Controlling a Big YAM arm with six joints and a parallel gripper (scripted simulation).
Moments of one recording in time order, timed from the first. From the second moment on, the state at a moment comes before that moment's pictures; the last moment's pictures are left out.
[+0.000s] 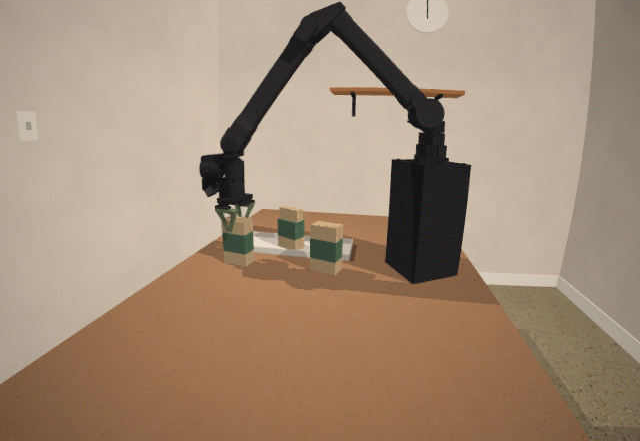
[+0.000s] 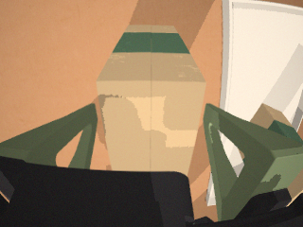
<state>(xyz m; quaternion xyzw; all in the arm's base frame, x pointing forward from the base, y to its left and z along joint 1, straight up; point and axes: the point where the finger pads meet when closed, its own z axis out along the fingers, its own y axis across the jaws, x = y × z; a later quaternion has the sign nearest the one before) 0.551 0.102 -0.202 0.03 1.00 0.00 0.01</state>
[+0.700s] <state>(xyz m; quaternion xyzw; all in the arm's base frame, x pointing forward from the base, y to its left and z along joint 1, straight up) 0.552 0.102 -0.202 0.03 1.00 0.00 0.01</state>
